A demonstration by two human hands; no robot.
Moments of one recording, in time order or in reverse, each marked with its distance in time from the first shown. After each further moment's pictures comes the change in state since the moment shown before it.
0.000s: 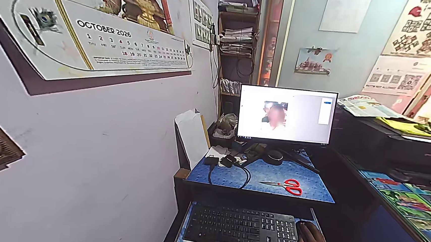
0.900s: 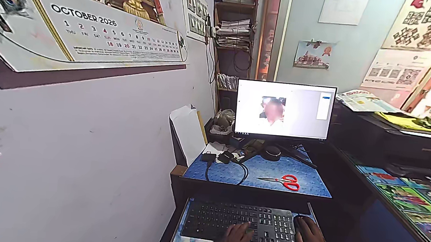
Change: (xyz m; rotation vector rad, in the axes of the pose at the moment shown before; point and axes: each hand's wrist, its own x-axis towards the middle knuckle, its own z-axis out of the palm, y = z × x) left_hand 0.050 0.094 0.020 -0.185 0.144 0.291; right_hand 0.000 -0.002 0.000 -0.070 0.009 0.020
